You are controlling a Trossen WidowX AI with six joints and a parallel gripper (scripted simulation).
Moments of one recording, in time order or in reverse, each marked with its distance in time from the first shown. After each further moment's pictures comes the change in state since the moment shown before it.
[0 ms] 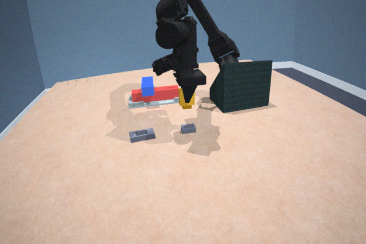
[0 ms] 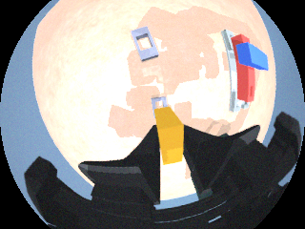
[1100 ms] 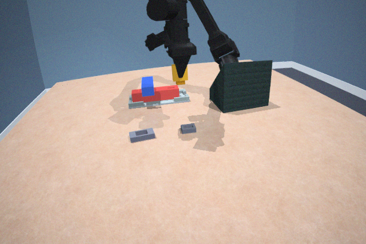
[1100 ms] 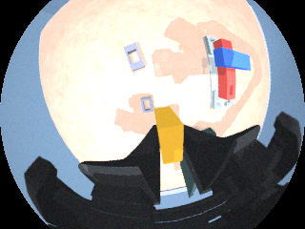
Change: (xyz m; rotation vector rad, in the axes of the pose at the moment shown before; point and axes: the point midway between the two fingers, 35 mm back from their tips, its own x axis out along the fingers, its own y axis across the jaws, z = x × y) arm -0.060 -0.032 0.012 0.007 0.031 0.014
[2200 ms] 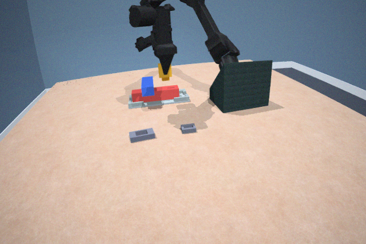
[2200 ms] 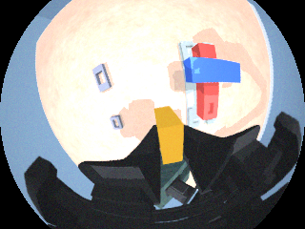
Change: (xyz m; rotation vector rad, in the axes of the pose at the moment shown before) arm 0.014 -0.105 0.034 -0.016 -0.008 0.029
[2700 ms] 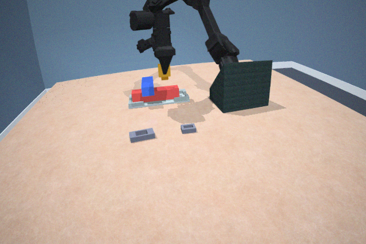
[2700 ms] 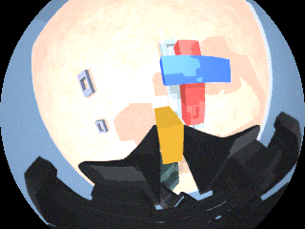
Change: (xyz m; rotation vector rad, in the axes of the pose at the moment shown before) arm 0.009 -0.049 -0.001 0.001 -0.005 -0.013
